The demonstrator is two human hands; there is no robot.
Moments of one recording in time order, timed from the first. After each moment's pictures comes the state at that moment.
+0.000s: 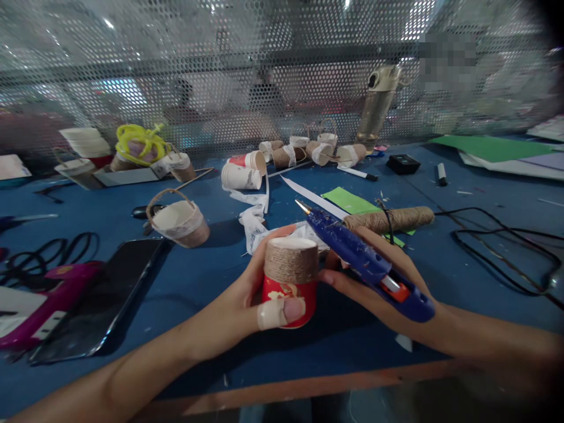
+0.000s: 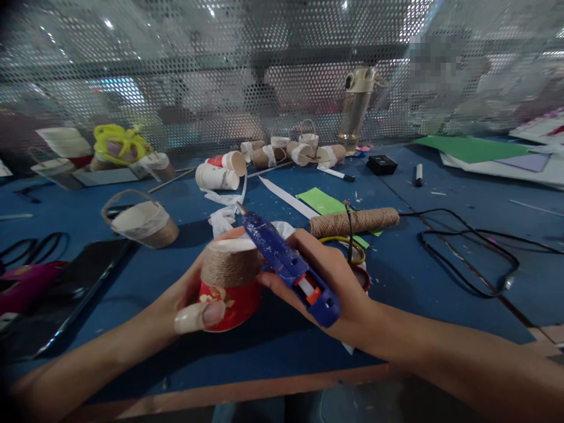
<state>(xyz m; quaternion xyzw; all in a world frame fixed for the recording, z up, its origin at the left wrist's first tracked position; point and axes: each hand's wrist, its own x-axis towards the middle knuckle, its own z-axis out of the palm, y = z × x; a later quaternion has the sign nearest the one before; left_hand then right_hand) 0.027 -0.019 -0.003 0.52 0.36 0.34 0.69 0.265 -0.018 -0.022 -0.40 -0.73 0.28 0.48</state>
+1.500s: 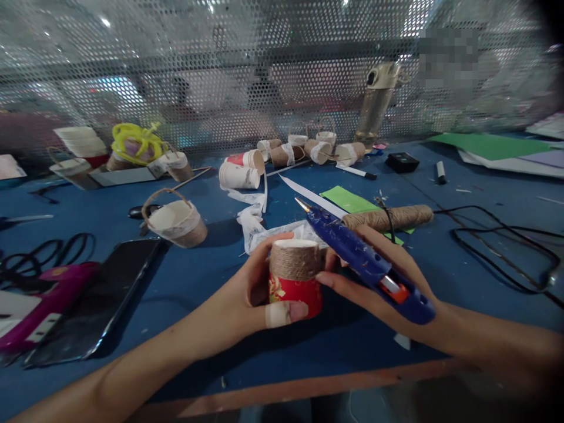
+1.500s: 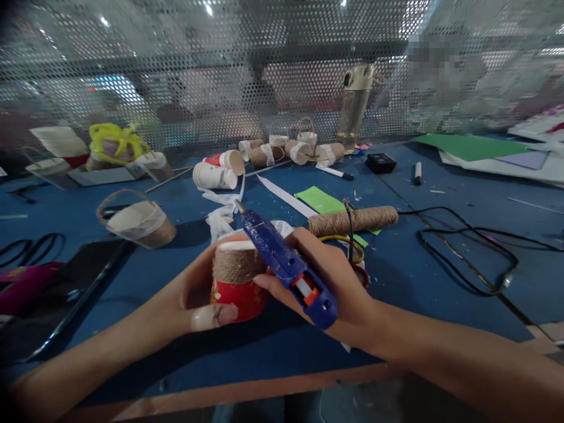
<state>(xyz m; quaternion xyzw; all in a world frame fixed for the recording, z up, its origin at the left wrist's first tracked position) 0.026 -0.011 -0.004 0.53 0.36 0.33 0.70 0.266 -0.017 -0.018 -0.42 -0.73 0.30 0.45</state>
